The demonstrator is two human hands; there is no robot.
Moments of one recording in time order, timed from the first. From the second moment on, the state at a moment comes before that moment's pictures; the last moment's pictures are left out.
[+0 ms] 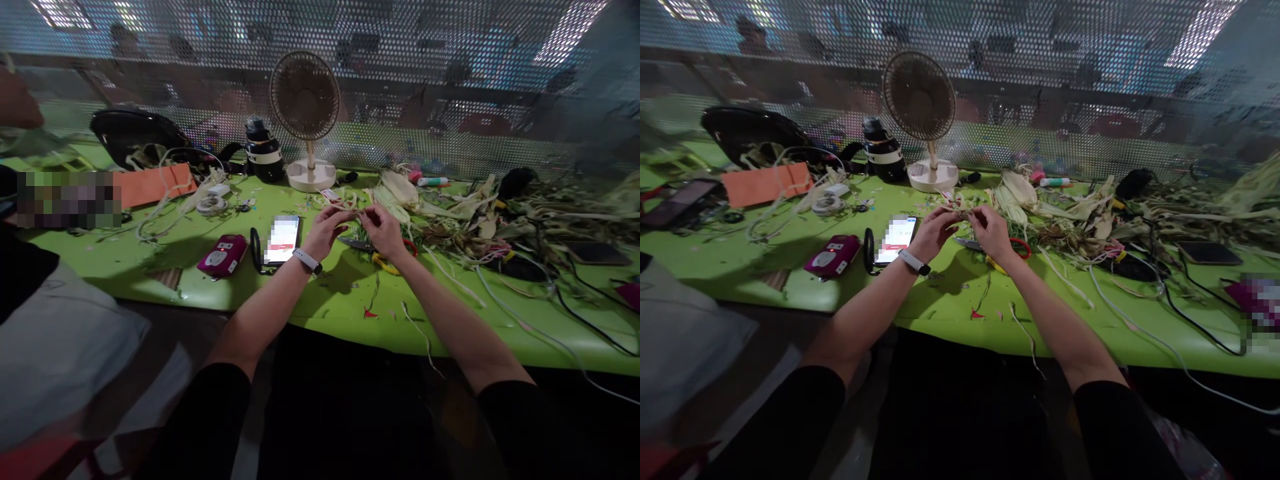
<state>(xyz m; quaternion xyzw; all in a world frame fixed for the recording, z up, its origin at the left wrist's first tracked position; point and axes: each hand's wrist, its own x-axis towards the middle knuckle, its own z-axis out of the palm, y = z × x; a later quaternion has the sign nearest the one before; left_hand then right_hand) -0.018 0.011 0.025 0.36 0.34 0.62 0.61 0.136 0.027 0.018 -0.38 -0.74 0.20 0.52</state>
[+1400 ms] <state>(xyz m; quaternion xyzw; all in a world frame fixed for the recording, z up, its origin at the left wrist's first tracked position) -0.010 0.009 0.028 0.35 0.39 0.65 0.55 0.134 0.022 0.009 -0.42 -0.82 -0.11 0.37</state>
